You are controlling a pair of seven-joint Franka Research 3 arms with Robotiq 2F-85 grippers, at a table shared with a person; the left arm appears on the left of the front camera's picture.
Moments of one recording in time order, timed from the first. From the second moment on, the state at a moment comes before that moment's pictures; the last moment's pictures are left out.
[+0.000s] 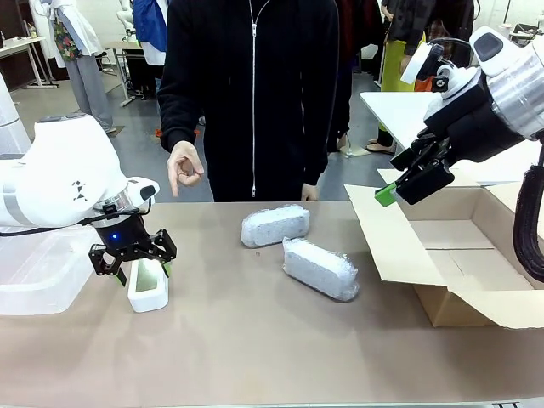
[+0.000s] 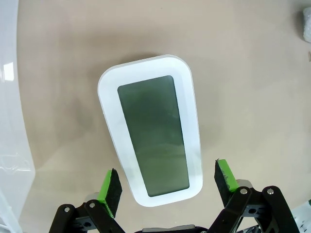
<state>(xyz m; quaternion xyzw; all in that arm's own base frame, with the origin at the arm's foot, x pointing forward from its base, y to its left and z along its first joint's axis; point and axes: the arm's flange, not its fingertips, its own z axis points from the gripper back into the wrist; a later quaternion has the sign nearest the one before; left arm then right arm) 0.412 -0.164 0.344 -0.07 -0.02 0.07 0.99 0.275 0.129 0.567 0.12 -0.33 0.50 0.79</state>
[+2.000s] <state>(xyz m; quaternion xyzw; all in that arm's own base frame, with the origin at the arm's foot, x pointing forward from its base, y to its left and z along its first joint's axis) 0.368 -0.175 0.468 -0.02 -0.05 0.03 1.00 0.275 0.129 0.567 0.12 -0.33 0.50 0.79</state>
